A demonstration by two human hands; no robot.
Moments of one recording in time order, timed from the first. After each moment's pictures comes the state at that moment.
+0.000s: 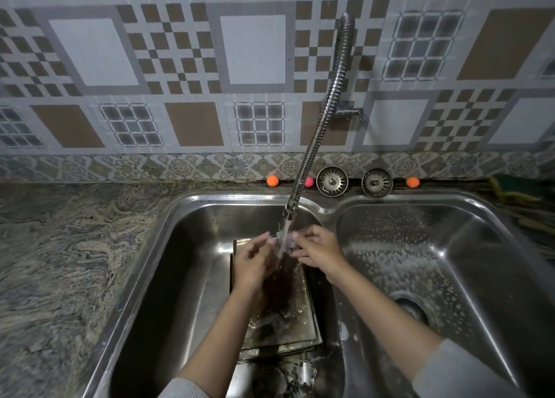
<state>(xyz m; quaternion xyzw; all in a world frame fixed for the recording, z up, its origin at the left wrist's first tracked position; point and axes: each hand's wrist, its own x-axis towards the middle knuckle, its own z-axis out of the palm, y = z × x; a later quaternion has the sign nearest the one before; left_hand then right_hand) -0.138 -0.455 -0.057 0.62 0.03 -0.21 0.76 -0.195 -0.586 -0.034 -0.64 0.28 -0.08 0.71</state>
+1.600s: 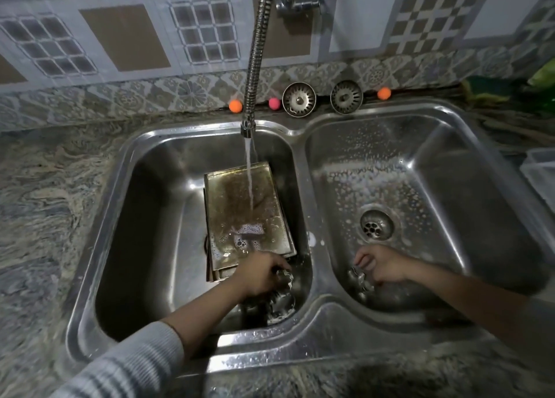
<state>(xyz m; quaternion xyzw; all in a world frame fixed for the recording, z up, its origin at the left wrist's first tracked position) -0.227 -0.416 -0.134 0.81 -0.48 -0.32 0.13 -0.404 -0.668 -0.142 -0.81 0.29 0.25 0.44</state>
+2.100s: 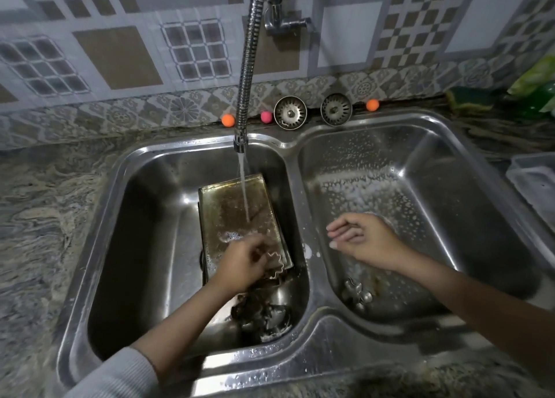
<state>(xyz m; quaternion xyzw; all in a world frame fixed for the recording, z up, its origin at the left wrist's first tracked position) -0.209 -0.416 -0.104 0.83 -0.40 -0.18 0.34 -0.373 -0.638 -0.048 -0.81 0.22 -0.03 0.54</state>
